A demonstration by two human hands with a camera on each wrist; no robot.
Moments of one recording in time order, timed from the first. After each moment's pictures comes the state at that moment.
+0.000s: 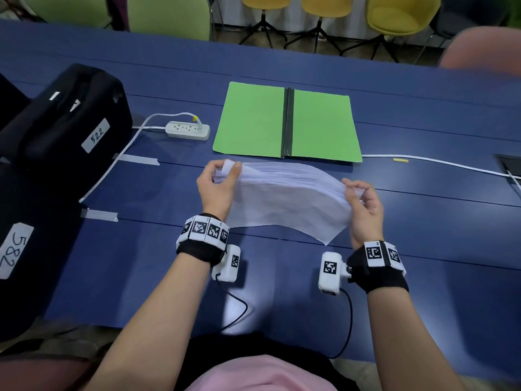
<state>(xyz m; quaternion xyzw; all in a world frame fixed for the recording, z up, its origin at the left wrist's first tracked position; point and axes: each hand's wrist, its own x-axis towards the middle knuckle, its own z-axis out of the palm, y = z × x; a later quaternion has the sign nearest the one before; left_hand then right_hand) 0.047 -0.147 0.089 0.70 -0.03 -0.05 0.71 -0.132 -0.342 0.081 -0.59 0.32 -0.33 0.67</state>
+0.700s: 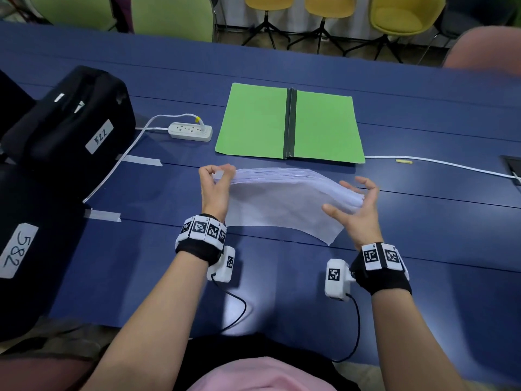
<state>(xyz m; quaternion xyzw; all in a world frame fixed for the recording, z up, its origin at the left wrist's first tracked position) 0.050 -0.142 0.085 0.69 0.01 -0.12 0.71 -0.134 -0.347 0.075 -0.70 0.31 -0.23 0.60</state>
